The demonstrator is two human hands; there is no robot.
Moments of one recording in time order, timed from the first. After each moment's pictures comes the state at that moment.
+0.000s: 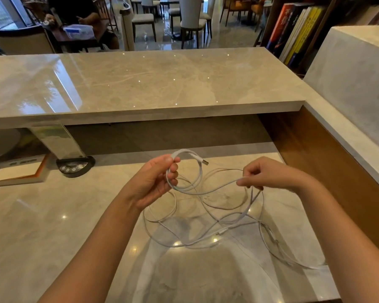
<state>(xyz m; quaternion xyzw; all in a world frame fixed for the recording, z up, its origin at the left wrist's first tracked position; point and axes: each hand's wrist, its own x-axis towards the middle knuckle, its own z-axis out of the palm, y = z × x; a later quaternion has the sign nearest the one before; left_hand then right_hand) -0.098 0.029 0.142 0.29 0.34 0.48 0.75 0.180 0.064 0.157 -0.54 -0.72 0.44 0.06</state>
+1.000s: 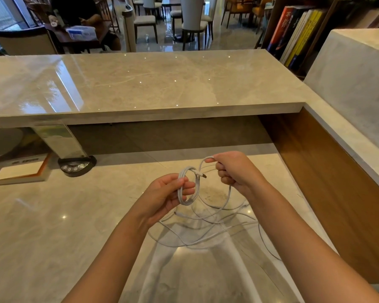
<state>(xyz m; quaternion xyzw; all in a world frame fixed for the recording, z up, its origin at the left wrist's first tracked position) -0.080 0.007 0.119 0.29 0.44 0.46 0.72 0.094 0.058 0.154 -0.59 -0.42 0.60 0.33</state>
